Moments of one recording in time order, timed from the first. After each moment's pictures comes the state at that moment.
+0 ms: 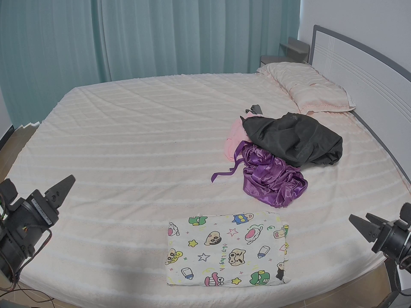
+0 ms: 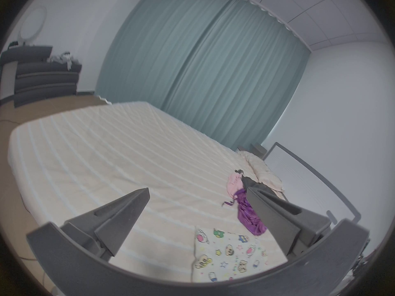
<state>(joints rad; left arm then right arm) -0.51 1.00 -0.35 -0.43 0.47 -0.64 0.28 1.04 -0.02 -0.80 0.04 0.43</state>
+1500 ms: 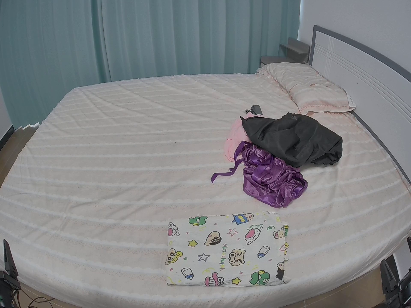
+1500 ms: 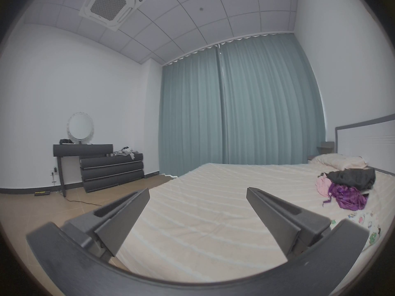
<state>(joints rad) 0.00 0.02 -0.02 -0.17 0.57 0.05 0.00 0.01 -0.02 -0.04 0.09 -0.10</state>
